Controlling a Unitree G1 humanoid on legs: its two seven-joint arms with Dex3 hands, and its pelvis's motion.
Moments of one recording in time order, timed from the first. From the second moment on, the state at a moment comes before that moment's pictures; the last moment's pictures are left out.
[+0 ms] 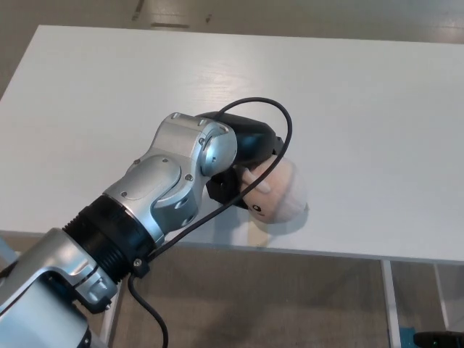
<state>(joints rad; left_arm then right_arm) -0.95 0.33 -0.73 0.40 0.70 0.28 -0.67 -0.40 -0.32 -0.13 1.33 -0.07 0.05 0.03</state>
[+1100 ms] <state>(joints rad) -1.07 0.54 -0.41 0.37 0.62 0.17 -0.72 -0.40 -0.32 -0.13 1.33 -0.07 0.05 0.03</state>
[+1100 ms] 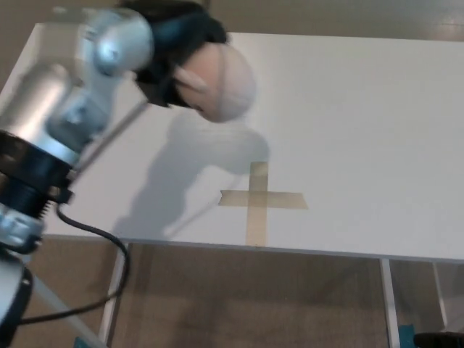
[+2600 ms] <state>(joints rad) -1.05 0.57 -0.46 1.03 0.65 0.03 -0.48 -0.40 -0.32 -0.12 1.33 -0.07 0.05 0.04</state>
